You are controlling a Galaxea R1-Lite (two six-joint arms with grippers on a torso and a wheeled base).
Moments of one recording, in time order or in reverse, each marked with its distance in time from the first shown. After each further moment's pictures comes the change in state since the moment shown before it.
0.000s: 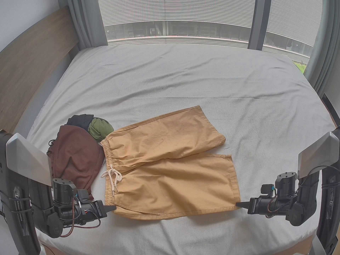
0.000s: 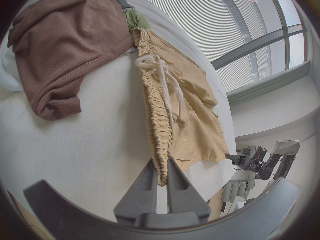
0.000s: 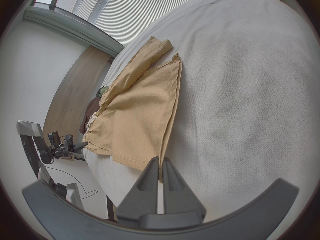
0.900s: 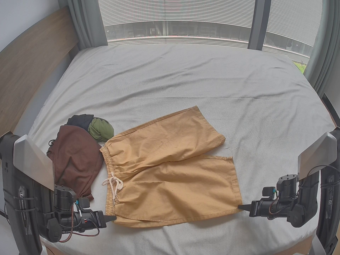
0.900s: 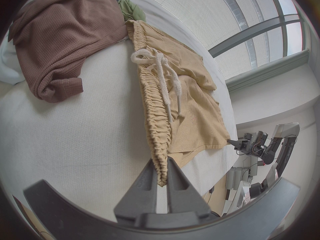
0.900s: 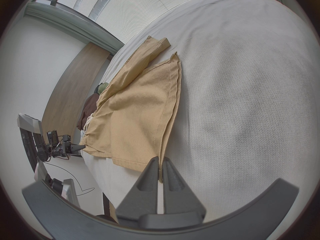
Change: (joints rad) left arm 0.009 0.060 0.083 -0.052 -0.046 0.116; right arm -0.019 0.025 0.036 -0.033 0.000 -0.050
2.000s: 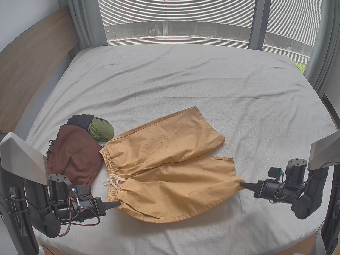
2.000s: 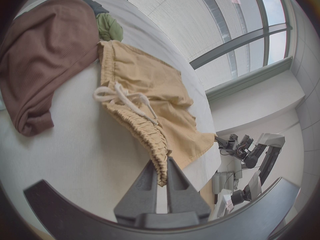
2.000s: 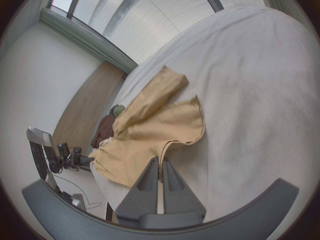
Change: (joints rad) left arm -0.003 -0.103 -0.067 -0.023 -0.120 -0.094; right arm -0.022 -0.148 -0.072 -0.028 0.046 0.075
